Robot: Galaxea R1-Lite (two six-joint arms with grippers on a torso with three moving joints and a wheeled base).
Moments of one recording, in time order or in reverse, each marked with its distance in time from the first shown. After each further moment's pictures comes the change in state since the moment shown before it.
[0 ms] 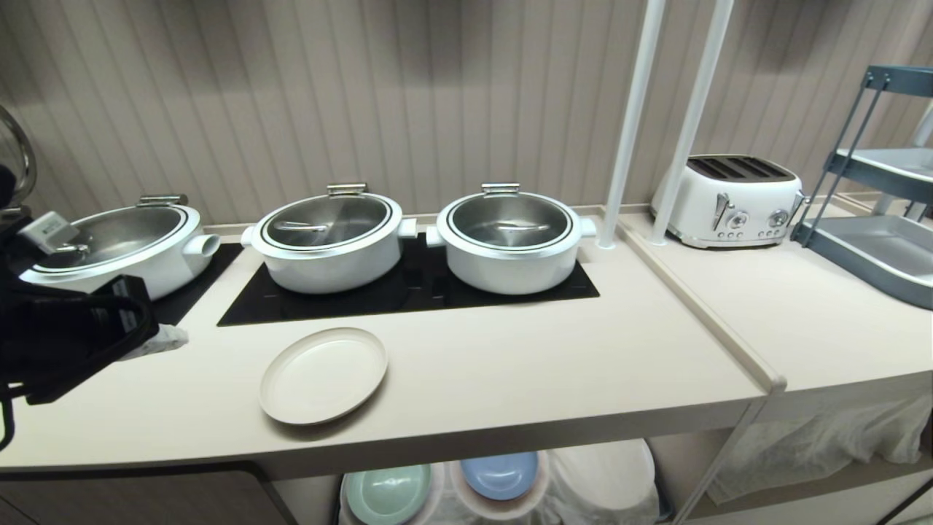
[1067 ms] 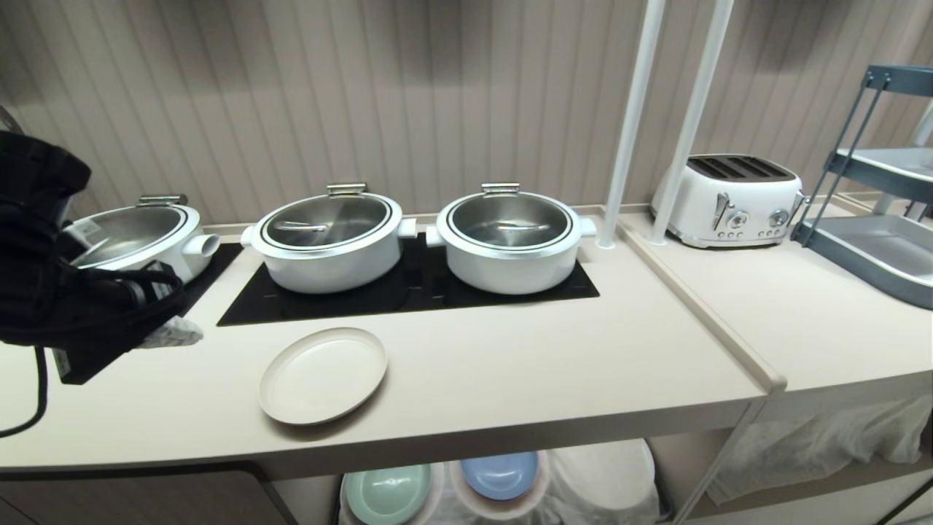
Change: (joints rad) left arm 0.040 0.183 -0.162 0.138 -0.006 -0.113; right arm 0.000 0.000 0.000 0.000 0.000 0.000
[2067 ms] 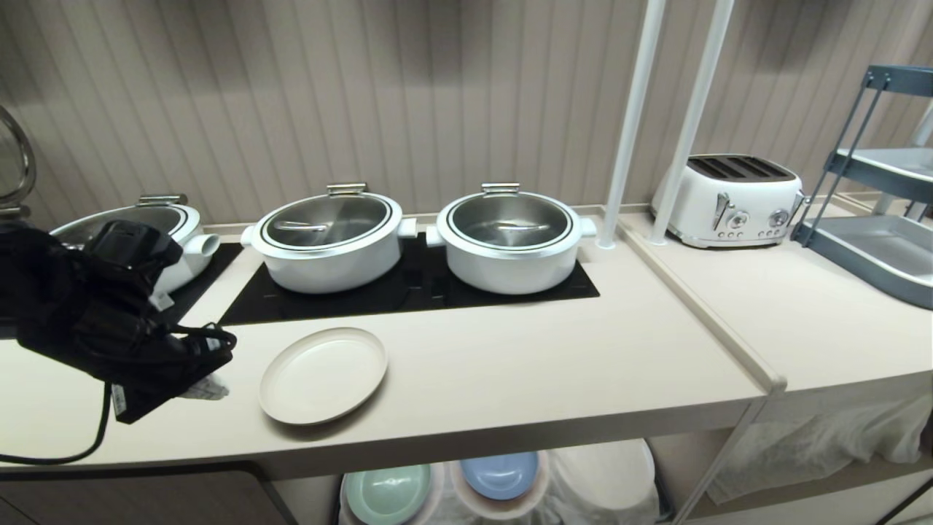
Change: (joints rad) left arm 0.036 0.235 0.106 -0.091 0.013 0.055; right arm 0.000 0.000 0.000 0.000 0.000 0.000
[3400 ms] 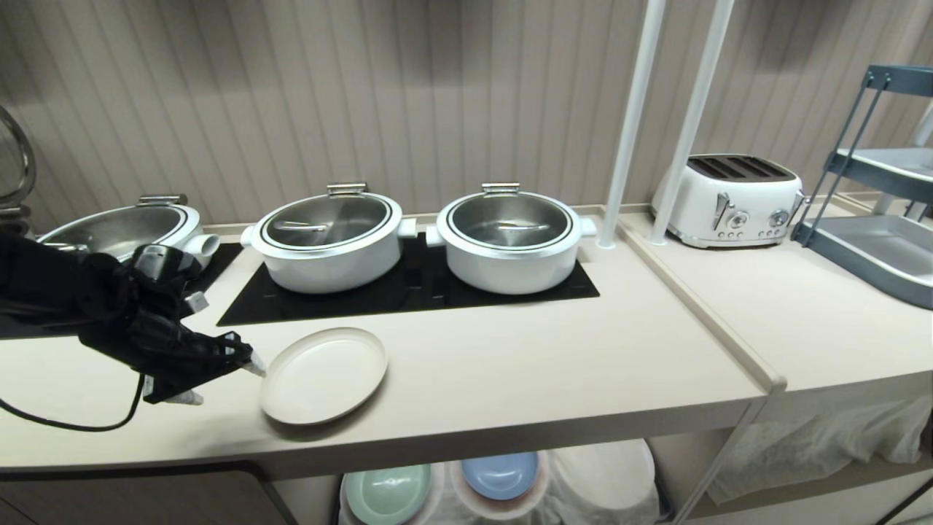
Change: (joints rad) left arm 0.093 0.253 -0.082 -0.158 -0.016 0.313; right arm 0.000 0.000 0.000 0.000 0.000 -0.001
